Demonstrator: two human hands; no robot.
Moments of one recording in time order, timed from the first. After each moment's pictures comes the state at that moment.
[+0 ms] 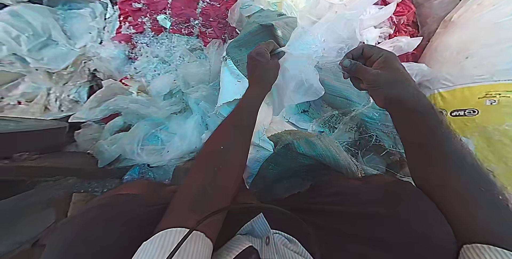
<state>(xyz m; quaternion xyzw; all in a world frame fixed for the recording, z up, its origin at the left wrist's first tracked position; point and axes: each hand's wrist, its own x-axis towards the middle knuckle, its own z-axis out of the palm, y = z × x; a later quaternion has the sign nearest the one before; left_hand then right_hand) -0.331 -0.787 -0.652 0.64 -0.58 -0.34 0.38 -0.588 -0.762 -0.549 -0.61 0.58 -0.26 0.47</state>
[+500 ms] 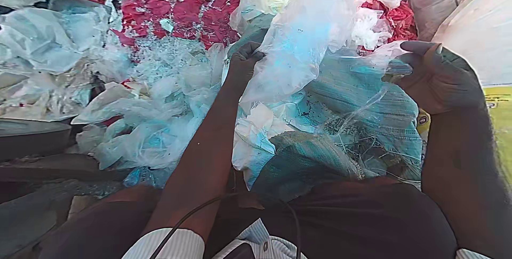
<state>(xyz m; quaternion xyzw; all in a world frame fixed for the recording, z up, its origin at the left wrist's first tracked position) -0.281 -0.797 -0.678 0.44 -0.43 -0.56 0.56 -0.673 -0.760 -0.529 -0.58 0.48 -0.38 0.54</state>
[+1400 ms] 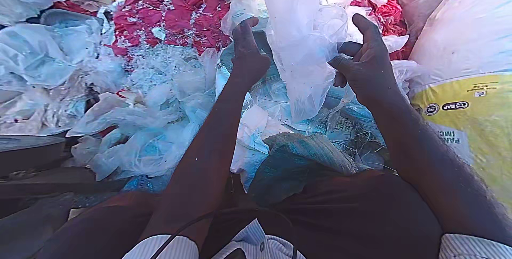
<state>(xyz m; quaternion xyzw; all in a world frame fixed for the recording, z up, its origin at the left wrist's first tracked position) -0.320 -0.797 -0.606 0.61 -0.59 -0.38 0.38 -0.559 -0.760 -0.531 -0.60 0.58 -0.36 0.42</state>
